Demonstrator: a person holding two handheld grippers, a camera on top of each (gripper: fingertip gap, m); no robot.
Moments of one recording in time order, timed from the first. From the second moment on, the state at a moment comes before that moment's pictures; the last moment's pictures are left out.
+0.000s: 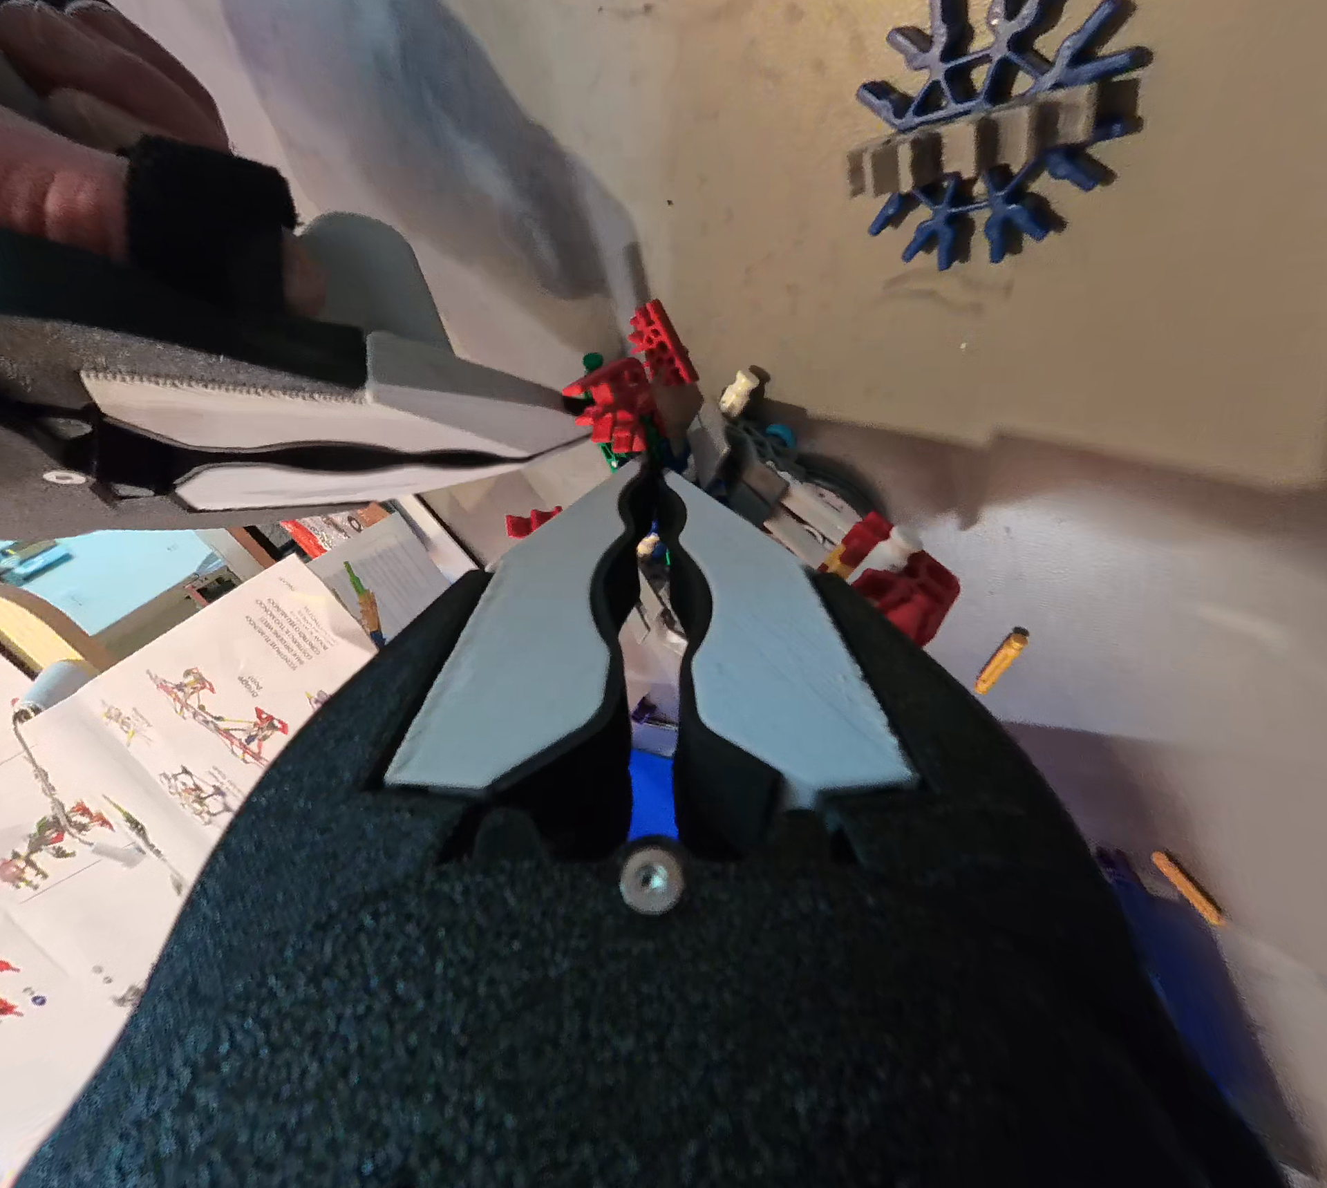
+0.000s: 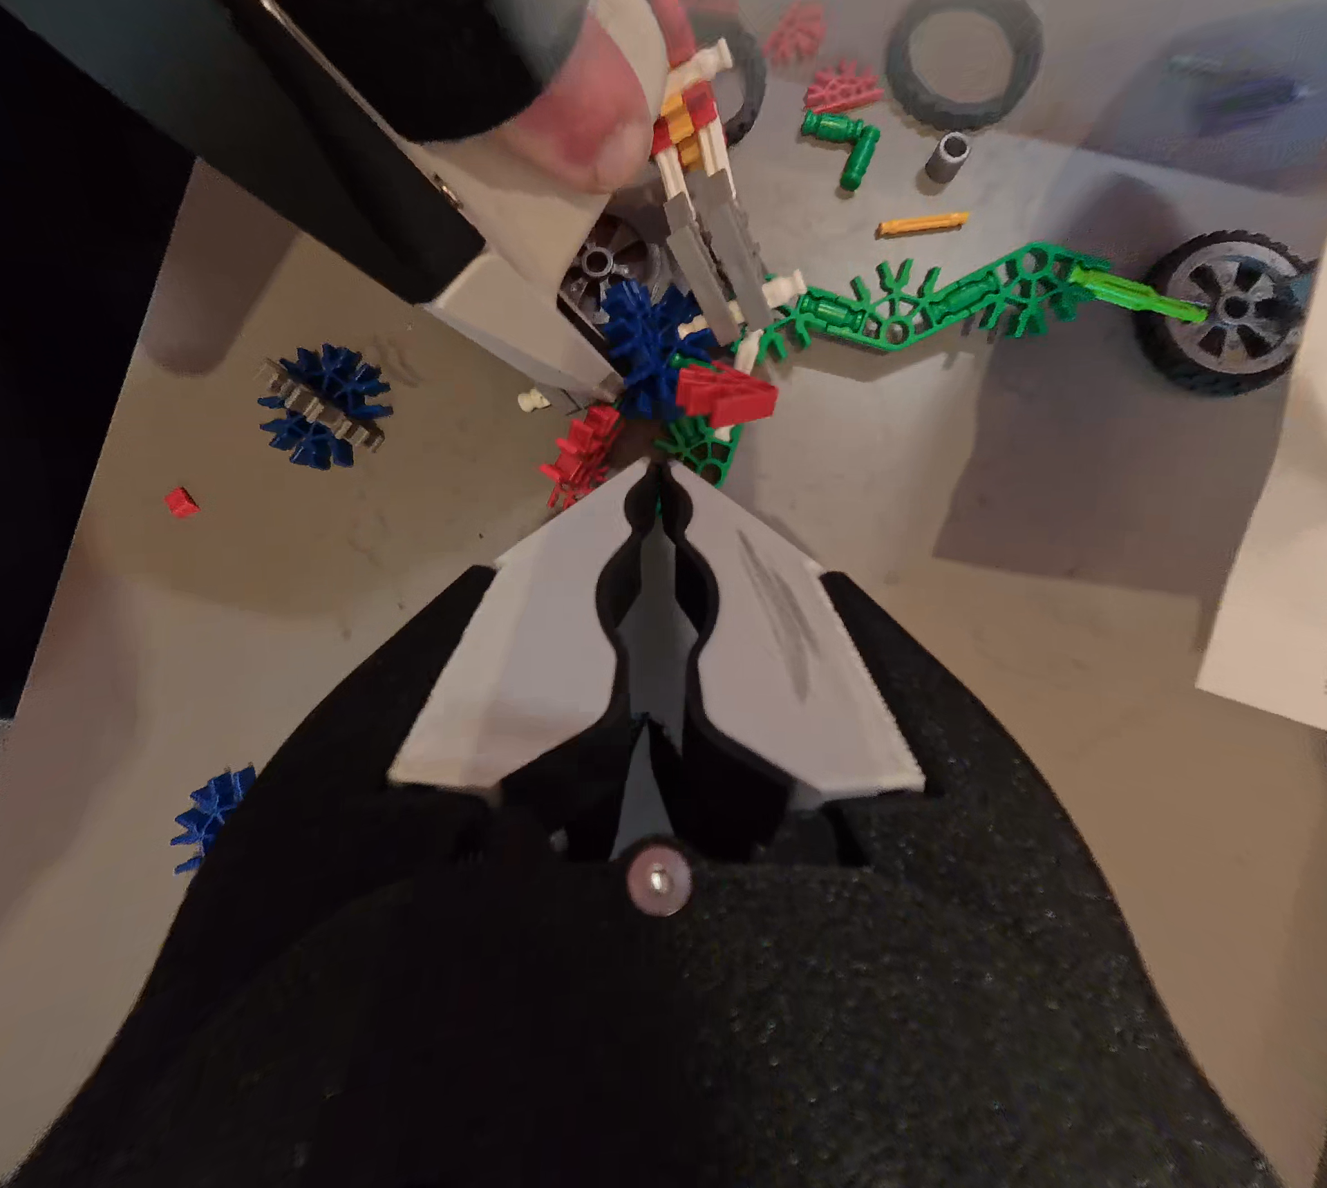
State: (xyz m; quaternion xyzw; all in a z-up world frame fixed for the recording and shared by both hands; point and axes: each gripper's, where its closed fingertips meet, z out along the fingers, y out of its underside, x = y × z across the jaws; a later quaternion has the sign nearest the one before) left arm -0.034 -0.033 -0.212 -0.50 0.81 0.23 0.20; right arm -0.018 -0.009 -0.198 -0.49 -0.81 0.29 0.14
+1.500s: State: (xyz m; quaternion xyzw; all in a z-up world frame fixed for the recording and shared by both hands) left arm -0.073 -0.069 -0.174 -0.72 0.56 0.15 0.38; right arm -0.046 0.002 -0.168 -0.51 -0.81 0.23 0.18
